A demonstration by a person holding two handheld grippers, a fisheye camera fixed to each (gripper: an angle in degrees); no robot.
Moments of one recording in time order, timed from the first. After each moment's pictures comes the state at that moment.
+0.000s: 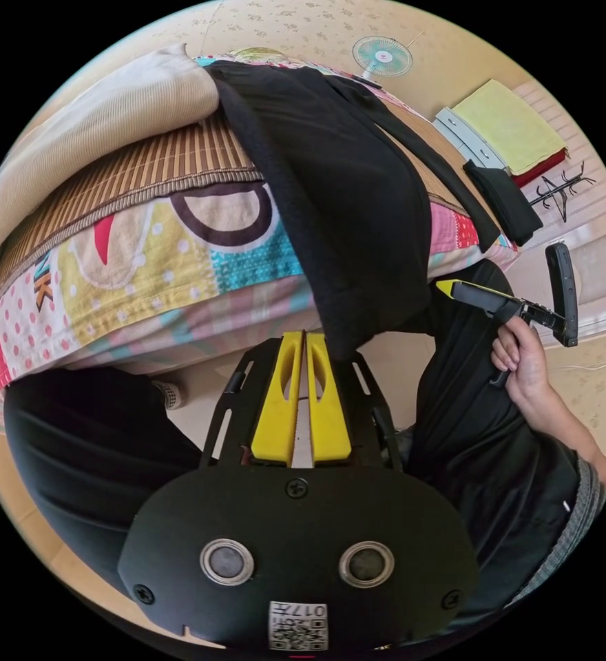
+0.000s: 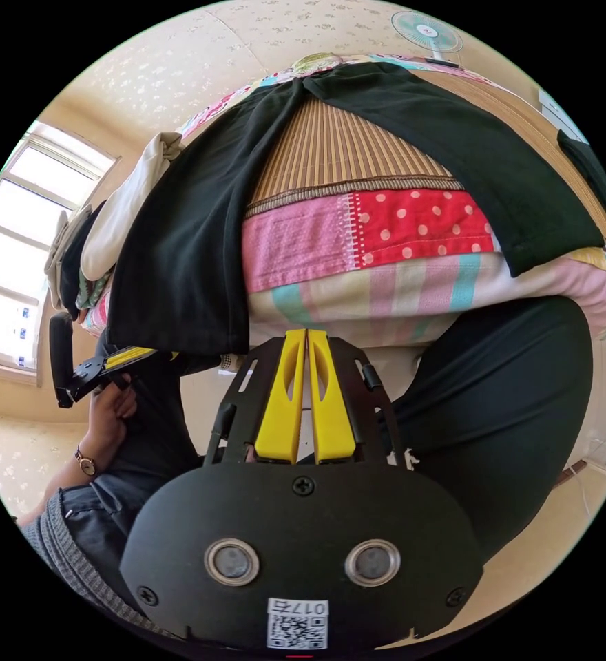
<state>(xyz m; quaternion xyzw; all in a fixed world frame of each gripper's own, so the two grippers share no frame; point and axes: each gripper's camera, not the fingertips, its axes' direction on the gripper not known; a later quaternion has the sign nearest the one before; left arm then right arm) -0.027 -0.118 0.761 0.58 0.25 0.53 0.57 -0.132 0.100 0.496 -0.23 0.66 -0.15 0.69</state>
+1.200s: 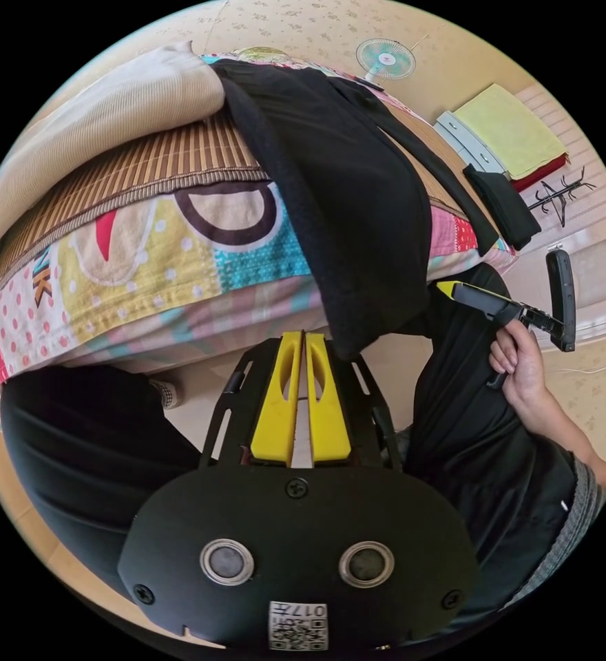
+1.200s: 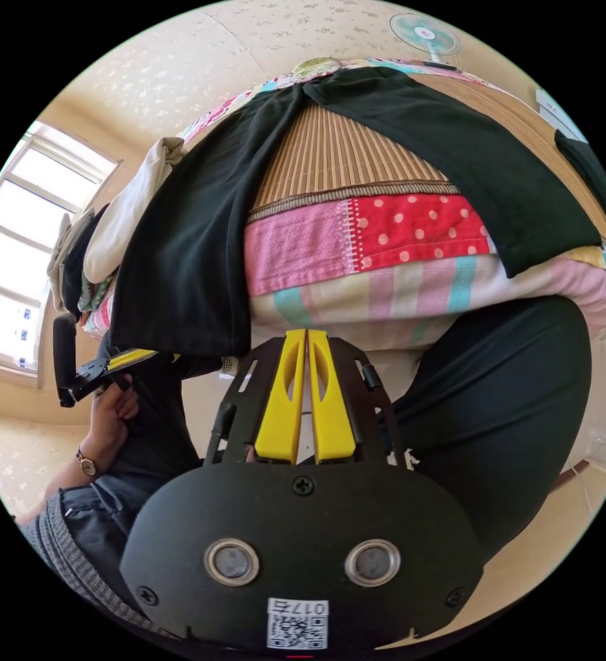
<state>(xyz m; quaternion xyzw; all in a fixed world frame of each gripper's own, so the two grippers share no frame) -0.033 -0.110 0.780 0.57 0.26 0.53 0.57 -0.131 0.114 0.495 -0.22 0.66 -0.16 0.70</state>
